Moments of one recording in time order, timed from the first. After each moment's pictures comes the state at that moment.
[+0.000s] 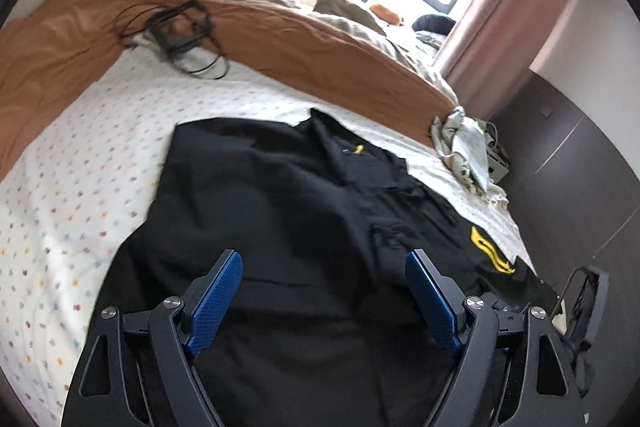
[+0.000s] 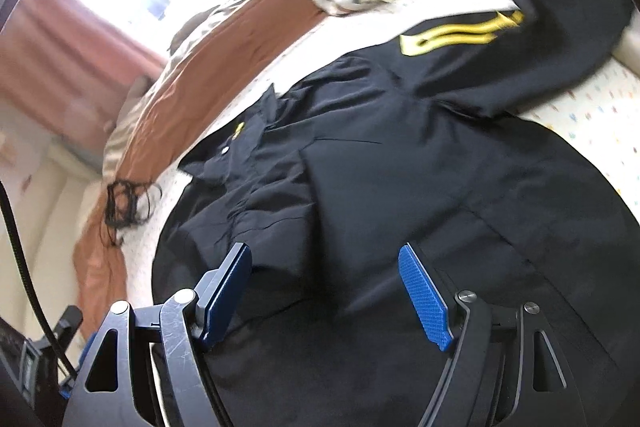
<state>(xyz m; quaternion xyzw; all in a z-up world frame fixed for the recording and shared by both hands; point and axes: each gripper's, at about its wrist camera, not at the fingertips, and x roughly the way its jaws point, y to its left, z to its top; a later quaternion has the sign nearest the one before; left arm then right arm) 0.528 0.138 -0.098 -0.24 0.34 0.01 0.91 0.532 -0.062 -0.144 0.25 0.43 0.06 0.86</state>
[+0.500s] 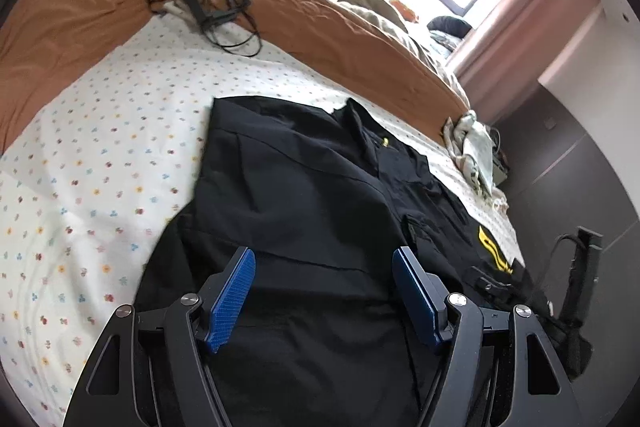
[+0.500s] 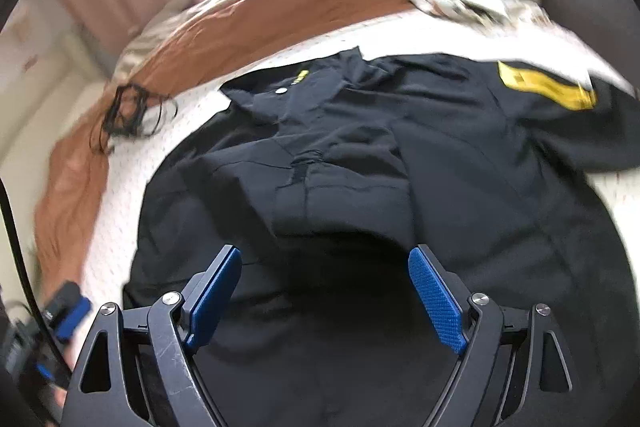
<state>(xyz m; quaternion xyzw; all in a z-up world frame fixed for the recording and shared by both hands) 0.509 0.200 -0.119 -0.30 0.36 0.01 0.88 0.548 0.035 -0.131 0.07 0.46 0.10 0.88</state>
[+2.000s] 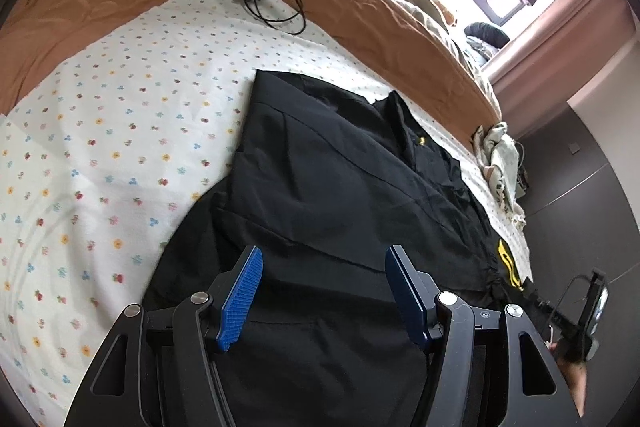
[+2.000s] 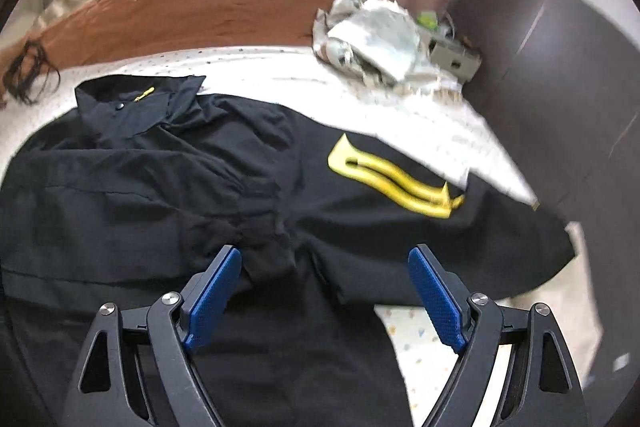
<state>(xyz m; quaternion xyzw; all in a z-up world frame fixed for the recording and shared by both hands) 0.515 0.214 -0.148 -0.33 0.39 0.04 0.86 0.602 -0.120 -0.105 -0.08 0.45 -0.03 0.89</state>
